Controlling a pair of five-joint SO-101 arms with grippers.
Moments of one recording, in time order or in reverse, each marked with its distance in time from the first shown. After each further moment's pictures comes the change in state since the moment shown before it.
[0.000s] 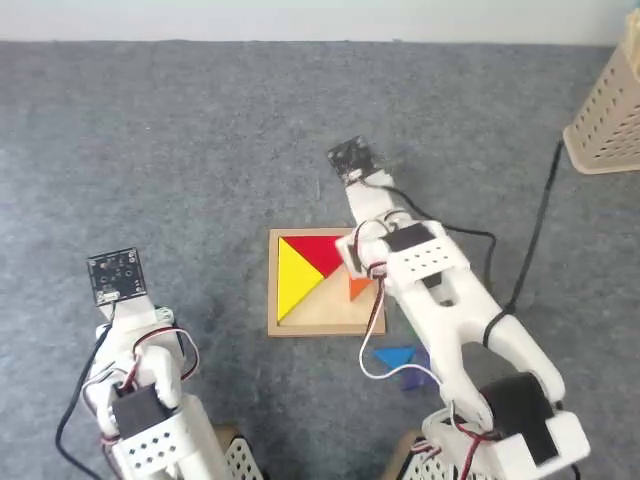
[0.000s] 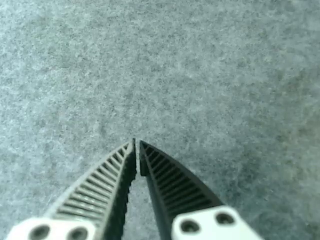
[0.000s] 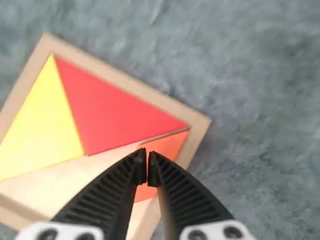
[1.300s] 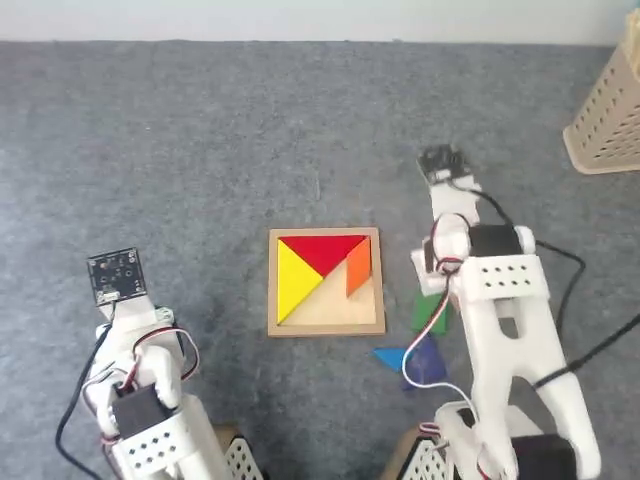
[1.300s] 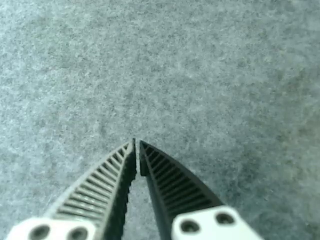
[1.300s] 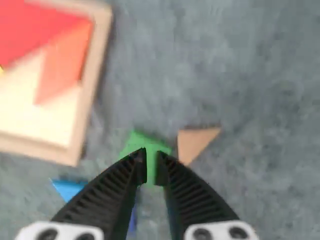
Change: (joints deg) left arm 0.0 0.0 0.0 0.0 0.0; right arm 19.7 -17.5 1.9 28.5 6.9
